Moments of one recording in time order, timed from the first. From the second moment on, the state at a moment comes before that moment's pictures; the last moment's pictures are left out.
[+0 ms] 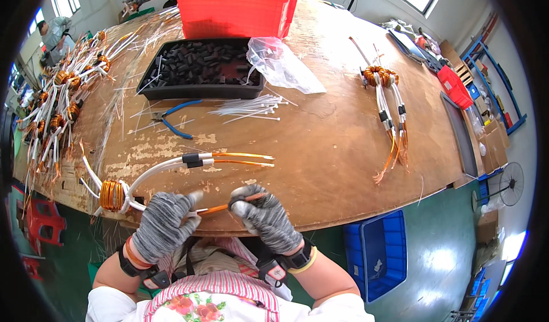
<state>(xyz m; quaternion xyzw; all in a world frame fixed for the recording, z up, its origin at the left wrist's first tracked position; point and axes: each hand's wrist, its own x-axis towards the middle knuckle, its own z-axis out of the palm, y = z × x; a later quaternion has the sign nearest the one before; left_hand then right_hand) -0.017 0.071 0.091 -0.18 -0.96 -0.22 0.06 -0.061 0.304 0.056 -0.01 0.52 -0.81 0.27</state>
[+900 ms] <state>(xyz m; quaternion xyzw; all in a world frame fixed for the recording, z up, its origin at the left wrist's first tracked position) 0.005 -0.011 0.057 -0.18 -0.93 -0.27 0.16 -0.042 0.194 0.039 -0.06 0.54 -0.77 0.34</state>
